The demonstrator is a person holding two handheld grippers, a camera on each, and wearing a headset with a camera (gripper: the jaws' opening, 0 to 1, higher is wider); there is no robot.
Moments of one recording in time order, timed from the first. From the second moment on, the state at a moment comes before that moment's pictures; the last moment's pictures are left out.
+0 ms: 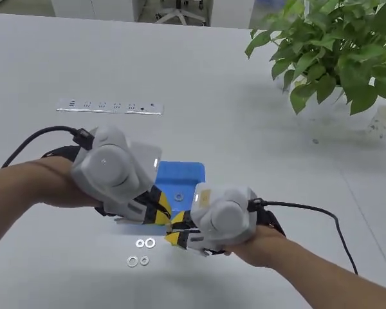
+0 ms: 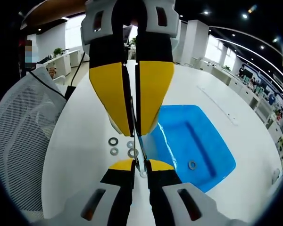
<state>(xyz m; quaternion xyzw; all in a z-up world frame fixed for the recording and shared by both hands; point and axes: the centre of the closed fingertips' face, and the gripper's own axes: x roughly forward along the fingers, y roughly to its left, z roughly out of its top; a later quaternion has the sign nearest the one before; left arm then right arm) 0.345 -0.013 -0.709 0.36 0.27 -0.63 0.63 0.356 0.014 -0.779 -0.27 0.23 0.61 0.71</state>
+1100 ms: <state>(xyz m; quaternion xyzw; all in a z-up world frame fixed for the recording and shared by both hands) 0.347 -0.020 -0.719 0.35 0.28 -0.66 0.61 0.355 0.012 -0.793 -0.25 0.25 0.61 0.71</state>
